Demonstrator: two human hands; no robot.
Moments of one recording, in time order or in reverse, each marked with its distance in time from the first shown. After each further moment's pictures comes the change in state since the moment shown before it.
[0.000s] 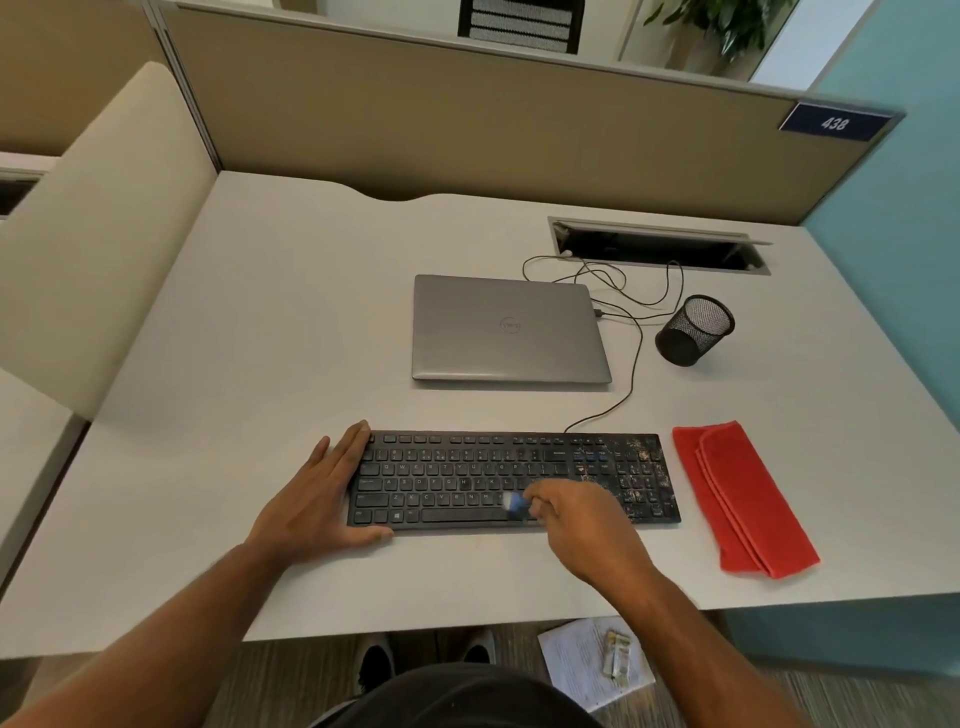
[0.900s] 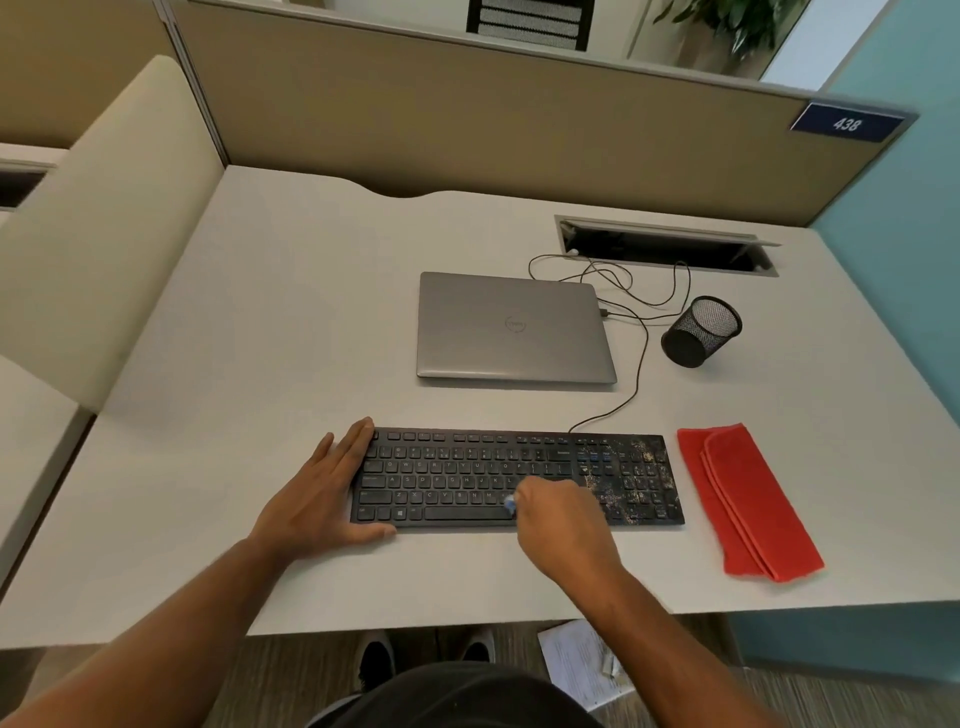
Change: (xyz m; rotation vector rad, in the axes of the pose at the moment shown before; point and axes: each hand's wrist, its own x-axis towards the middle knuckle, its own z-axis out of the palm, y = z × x) left_hand 0.000 0.004 -0.003 0.006 -0.008 -0.003; right_hand 0.003 -0.032 0.007 -0.142 0.093 -0.012
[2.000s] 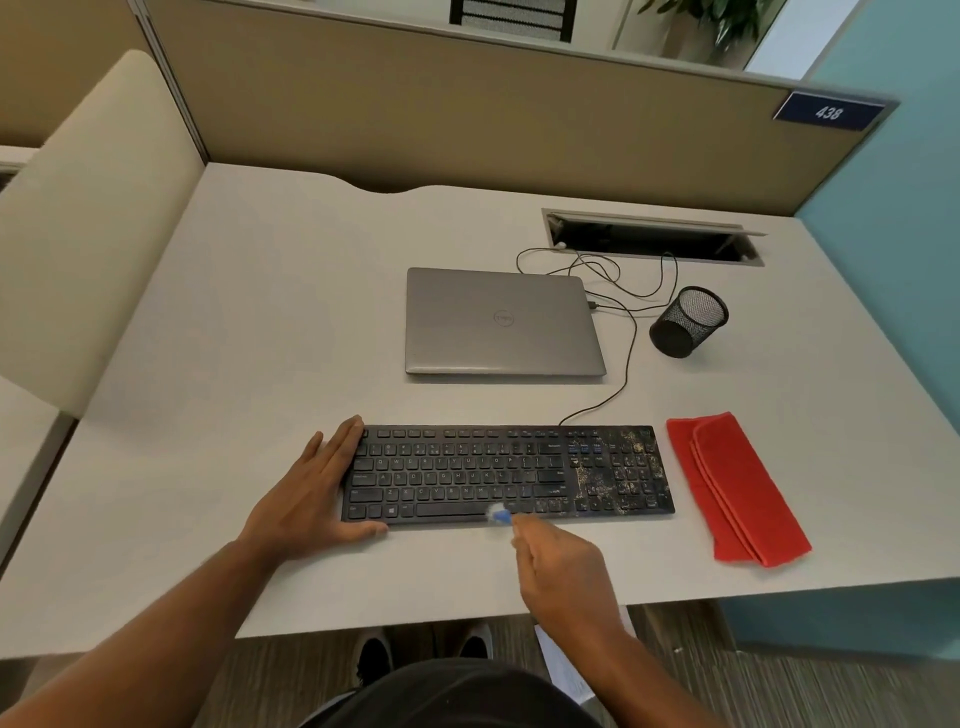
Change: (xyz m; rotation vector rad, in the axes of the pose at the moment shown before) left_hand 0.001 -0.005 0.004 -0.003 0.018 0.032; right_hand -0.045 0.026 0.060 0.164 0.349 -0.154
